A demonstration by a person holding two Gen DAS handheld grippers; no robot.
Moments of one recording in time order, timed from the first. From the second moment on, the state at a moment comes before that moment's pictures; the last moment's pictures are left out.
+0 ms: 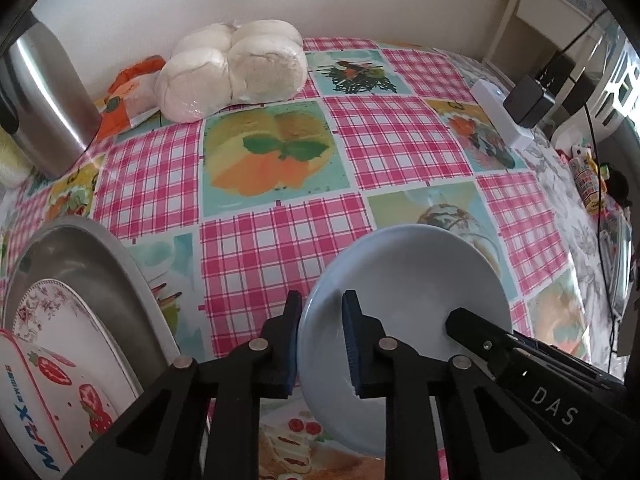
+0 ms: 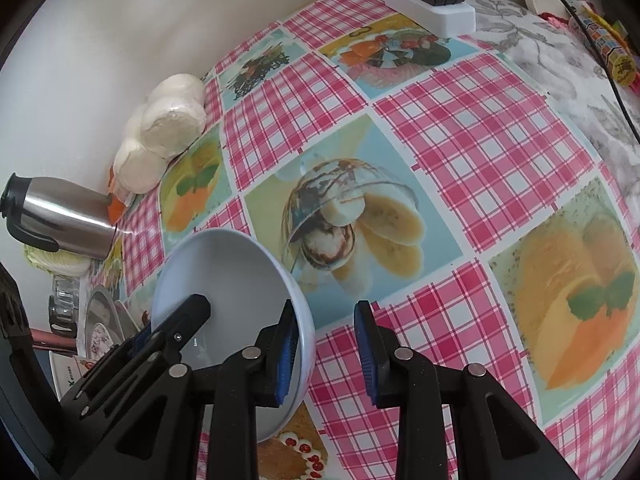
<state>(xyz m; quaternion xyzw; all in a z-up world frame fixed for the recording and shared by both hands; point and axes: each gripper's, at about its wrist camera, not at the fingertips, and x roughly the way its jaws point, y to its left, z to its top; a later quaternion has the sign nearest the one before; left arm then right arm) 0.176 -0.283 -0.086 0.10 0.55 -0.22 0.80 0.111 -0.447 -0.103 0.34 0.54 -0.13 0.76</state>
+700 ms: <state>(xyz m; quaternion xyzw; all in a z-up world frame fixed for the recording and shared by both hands) 0.178 -0.278 -0.082 0.07 0.55 -0.23 0.80 0.116 -0.440 -0.100 0.35 0.53 -0.11 0.77</state>
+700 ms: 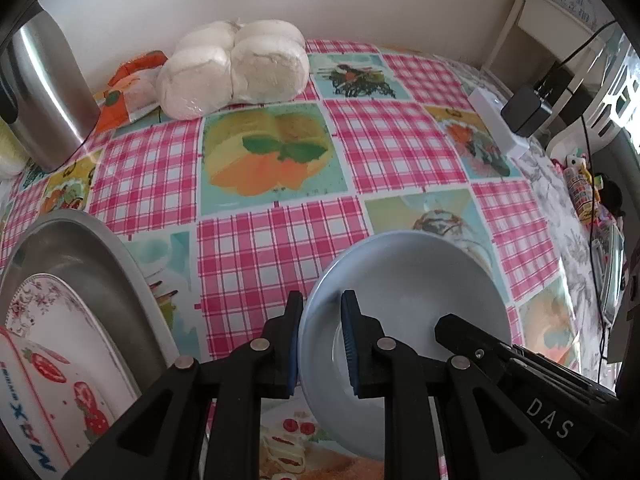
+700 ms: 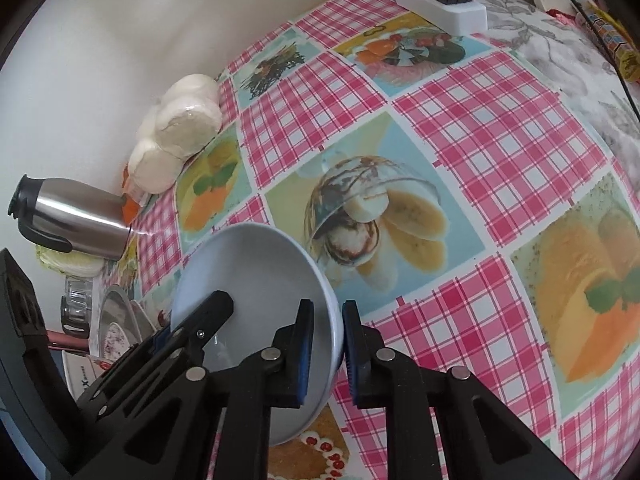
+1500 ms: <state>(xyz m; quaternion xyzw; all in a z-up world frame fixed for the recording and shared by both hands) 0.165 -0.211 0.035 0.00 0.46 -0.24 0.85 0.113 -0.400 0.015 0.33 0.46 -0.07 0.83</state>
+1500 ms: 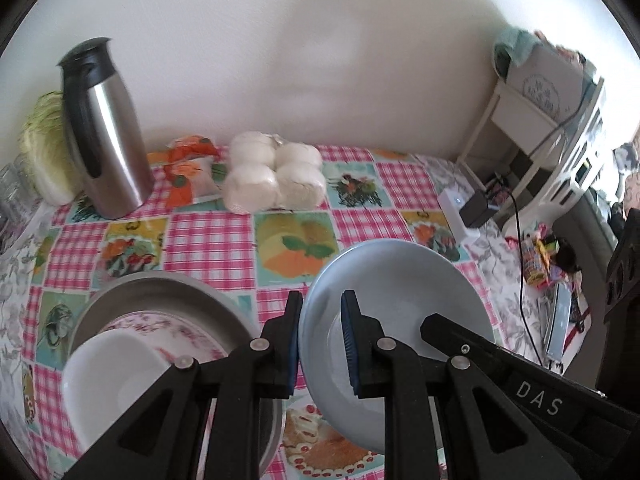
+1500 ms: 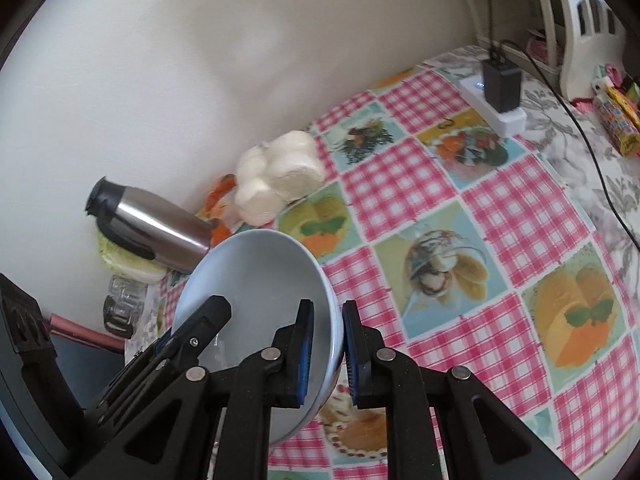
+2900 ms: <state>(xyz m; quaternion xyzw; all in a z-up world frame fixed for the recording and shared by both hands) 0.154 -0.035 0.025 -0.13 0.48 -0.14 0.86 0.148 -0.229 0.030 0.20 0.50 0.03 0.84</state>
